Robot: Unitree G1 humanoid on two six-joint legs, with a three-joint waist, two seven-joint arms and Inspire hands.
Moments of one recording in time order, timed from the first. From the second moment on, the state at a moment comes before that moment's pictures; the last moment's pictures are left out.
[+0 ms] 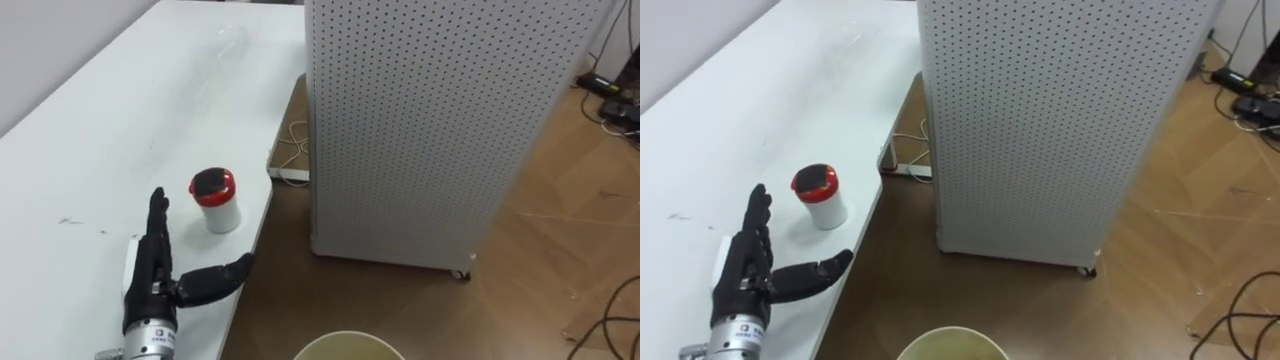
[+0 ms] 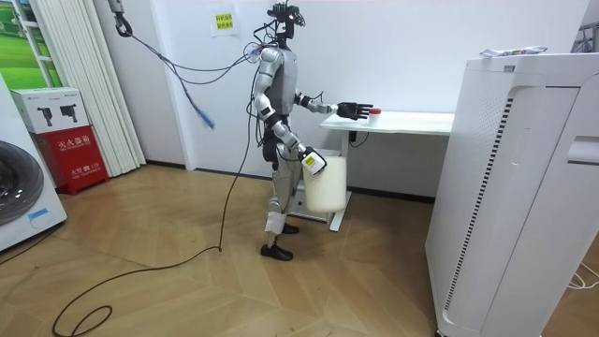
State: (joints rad) left arm -0.07 0.27 -0.16 0.34 -0.16 -0.29 0.38; right arm 0.16 -0.31 0.24 0.60 0.19 -0.11 0.18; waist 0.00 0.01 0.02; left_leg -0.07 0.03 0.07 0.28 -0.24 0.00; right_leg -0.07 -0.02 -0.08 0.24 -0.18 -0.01
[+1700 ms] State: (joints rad) left arm -0.34 0.32 -0.16 0.67 -0.37 -0.29 0.46; right arm 0.16 -0.35 0.32 0.62 0.17 -0.09 0.11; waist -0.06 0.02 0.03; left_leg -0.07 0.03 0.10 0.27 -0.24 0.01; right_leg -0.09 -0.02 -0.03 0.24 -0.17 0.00
